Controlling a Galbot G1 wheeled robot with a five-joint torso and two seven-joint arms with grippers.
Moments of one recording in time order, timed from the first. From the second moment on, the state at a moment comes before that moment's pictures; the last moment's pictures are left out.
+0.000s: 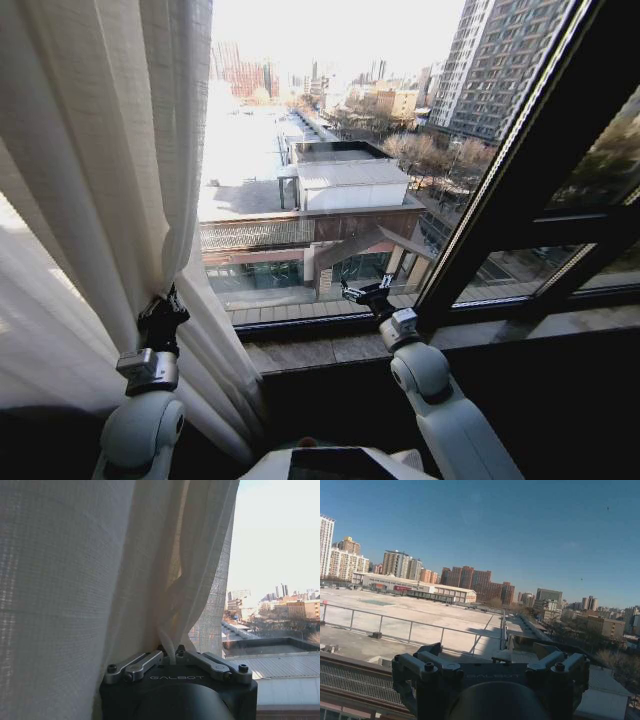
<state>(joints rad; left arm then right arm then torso) 1.62 -1.40 -0.71 -2.38 -0.11 0.19 -0.22 -1.31 1.24 0.34 2.14 0.12 -0.25 0.05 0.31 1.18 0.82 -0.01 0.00</state>
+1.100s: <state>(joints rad) 1.63 -1.41 -0.71 -2.38 -0.10 0.19 -0.22 -1.31 1.23 0.33 2.15 0.13 -0.26 0.05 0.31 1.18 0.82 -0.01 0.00</state>
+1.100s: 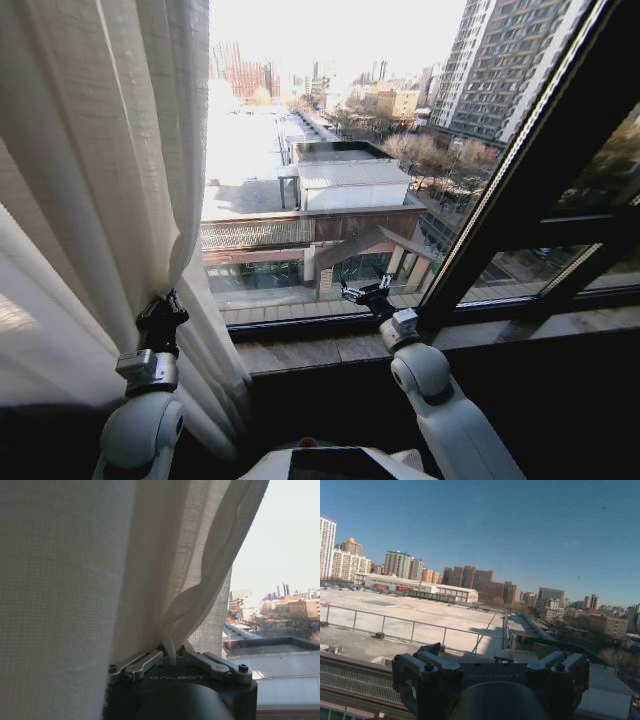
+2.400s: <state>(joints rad) 1.57 -1.43 -0.82 -2.42 -0.19 0.25 -0.33 -1.31 1.21 0.35 2.14 0.15 -0.25 0.06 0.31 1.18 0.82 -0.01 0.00</state>
